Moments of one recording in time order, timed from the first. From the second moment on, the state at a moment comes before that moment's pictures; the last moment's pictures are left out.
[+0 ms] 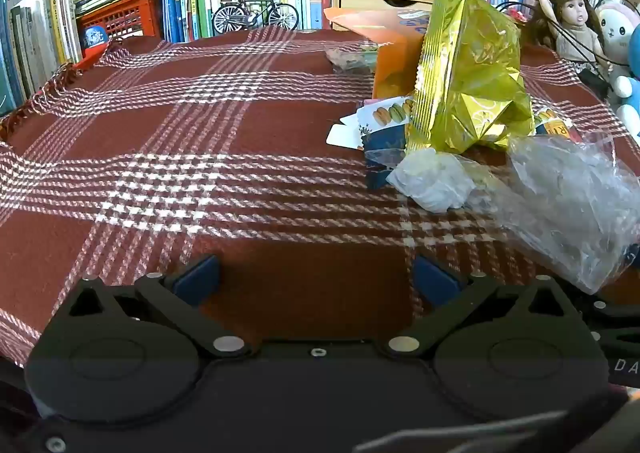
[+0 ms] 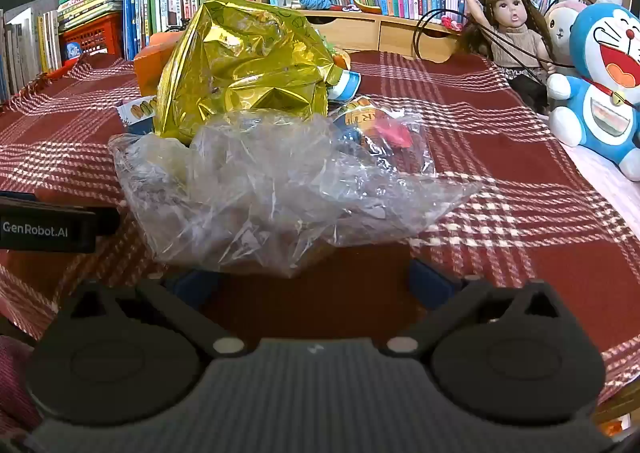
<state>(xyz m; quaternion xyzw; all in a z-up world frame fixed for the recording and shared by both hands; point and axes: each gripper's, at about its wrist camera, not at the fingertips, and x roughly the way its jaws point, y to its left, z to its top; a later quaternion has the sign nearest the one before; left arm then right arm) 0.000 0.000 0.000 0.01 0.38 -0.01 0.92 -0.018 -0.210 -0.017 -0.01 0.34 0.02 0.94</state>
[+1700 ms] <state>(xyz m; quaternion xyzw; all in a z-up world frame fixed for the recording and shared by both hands) 0.000 0.000 0.000 0.01 0.39 -0.01 0.92 -0.018 -0.210 -0.018 -0.01 0.34 0.02 0.94</state>
